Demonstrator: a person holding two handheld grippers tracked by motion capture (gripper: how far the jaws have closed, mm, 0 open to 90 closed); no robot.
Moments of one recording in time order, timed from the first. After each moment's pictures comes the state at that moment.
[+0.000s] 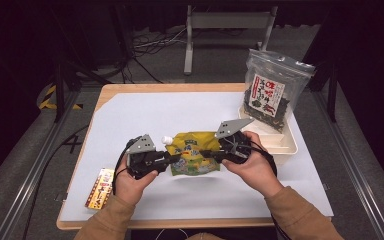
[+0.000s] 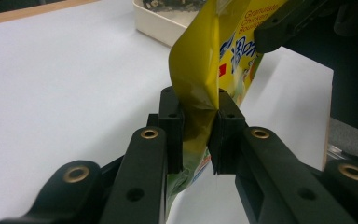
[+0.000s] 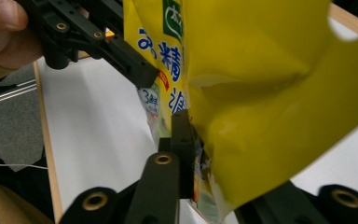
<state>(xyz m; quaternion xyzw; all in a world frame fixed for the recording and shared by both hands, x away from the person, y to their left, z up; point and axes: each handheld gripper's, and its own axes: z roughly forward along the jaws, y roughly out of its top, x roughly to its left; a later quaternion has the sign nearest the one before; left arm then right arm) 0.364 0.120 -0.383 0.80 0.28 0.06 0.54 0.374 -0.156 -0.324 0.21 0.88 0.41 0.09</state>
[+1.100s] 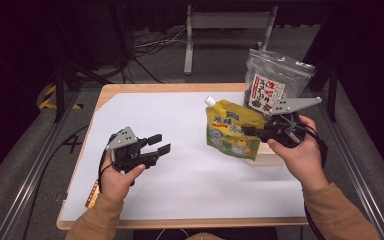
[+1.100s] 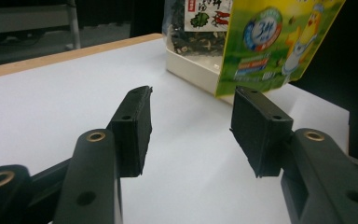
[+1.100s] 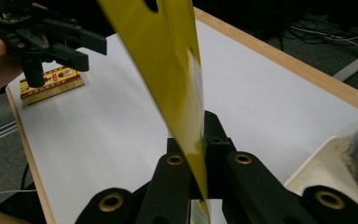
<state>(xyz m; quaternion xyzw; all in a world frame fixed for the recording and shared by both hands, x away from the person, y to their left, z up) 0.369 0.152 -0.371 0.75 0.30 0.11 0.58 0.367 -0.251 -0.256 0.30 0.83 0.45 0.15</state>
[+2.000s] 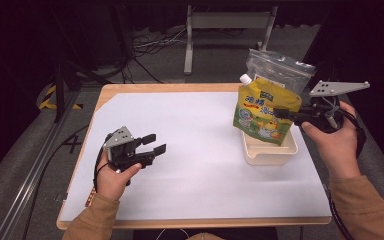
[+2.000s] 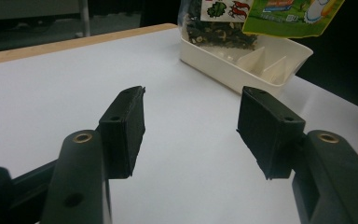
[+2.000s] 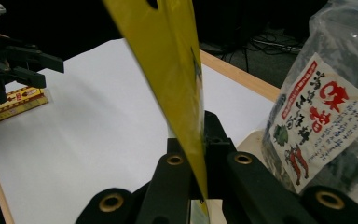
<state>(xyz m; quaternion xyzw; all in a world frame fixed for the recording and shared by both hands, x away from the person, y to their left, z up) 0.373 0.163 -0.375 0.75 0.32 0.11 0.57 0.380 -0.321 -0.230 0.33 0.80 0.46 0.19</state>
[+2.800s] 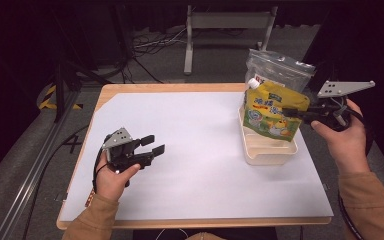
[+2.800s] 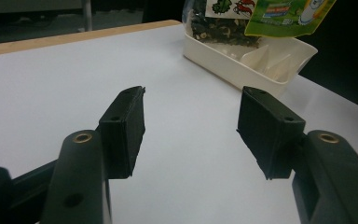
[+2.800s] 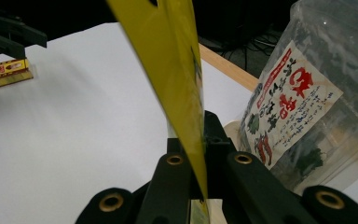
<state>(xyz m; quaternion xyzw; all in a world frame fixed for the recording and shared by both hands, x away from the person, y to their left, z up) 0.374 0.165 -0.380 0.75 0.33 0.11 0.57 0.398 -0.353 -0.243 0.29 0.82 0.45 0.20</state>
